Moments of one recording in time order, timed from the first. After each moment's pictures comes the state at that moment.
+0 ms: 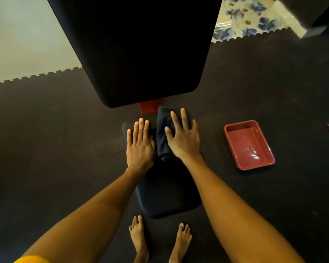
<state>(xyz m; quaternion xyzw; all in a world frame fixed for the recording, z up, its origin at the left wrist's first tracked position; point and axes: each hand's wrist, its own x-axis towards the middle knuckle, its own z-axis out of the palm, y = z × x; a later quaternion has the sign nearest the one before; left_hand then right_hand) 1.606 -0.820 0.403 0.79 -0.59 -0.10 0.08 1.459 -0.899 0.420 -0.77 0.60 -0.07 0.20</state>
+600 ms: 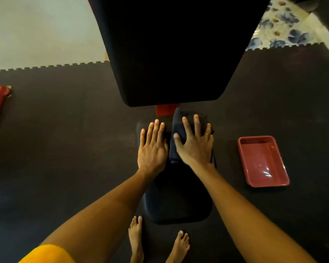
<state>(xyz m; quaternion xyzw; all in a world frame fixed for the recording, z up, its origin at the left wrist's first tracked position) 1.600 -0.821 0.404 0.80 -0.59 -0.08 0.05 1.464 -0.902 0.424 -0.80 0.58 -0.03 0.17</state>
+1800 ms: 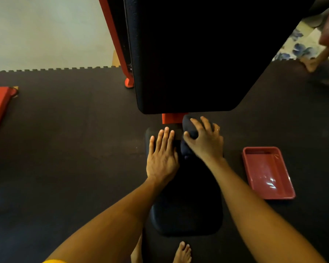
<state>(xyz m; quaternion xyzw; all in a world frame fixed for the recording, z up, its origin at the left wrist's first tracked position) 1.603 -0.824 0.408 0.80 -0.58 -0.11 0.08 1.483 -0.950 0.424 -0.81 0.56 -0.06 0.18</state>
